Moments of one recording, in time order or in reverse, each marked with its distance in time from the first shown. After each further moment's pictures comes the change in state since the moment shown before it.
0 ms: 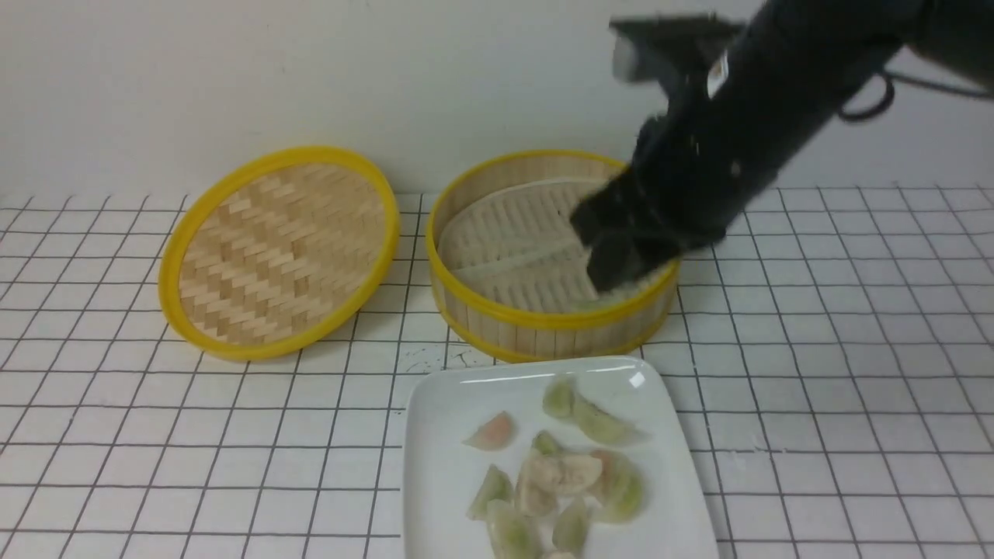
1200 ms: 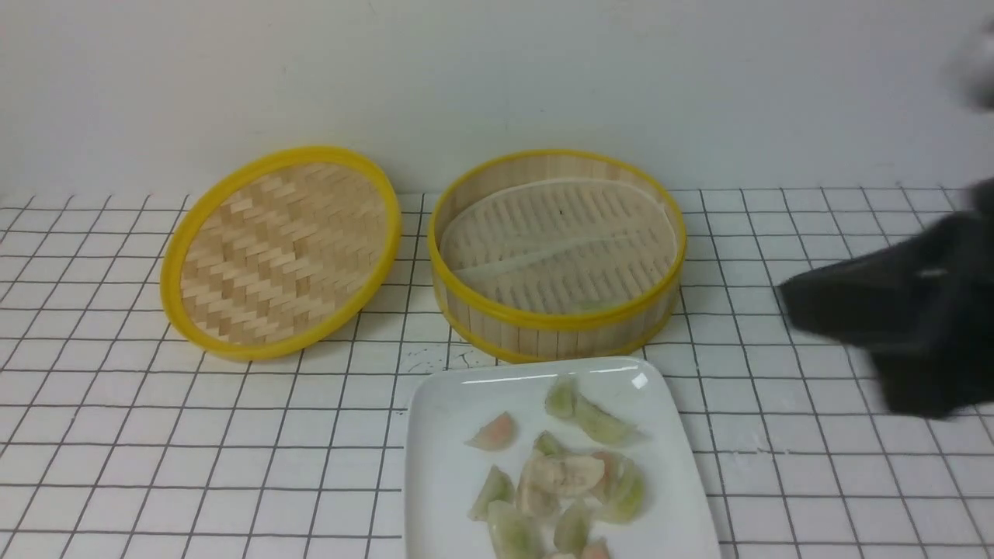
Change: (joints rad) right arm 0.138 -0.883 0.479 -0.269 -0.361 0.235; left arm 0.000 0.000 0.130 -0.047 -0.251 -0.007
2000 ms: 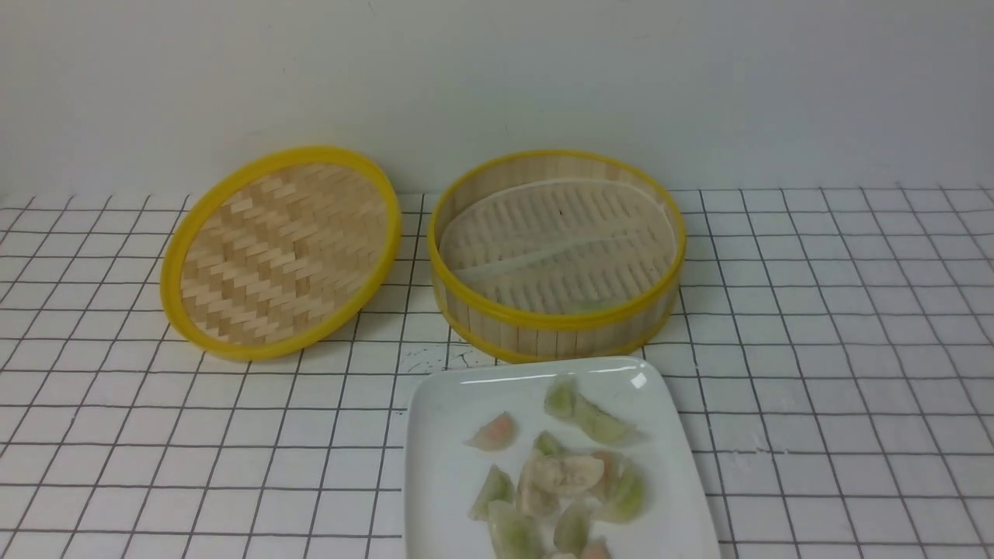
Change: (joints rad) right arm 0.000 -0.807 0.595 -0.567 -0.366 0.602; left arm 0.000 0.004 0.003 -0.002 -0.154 0.000
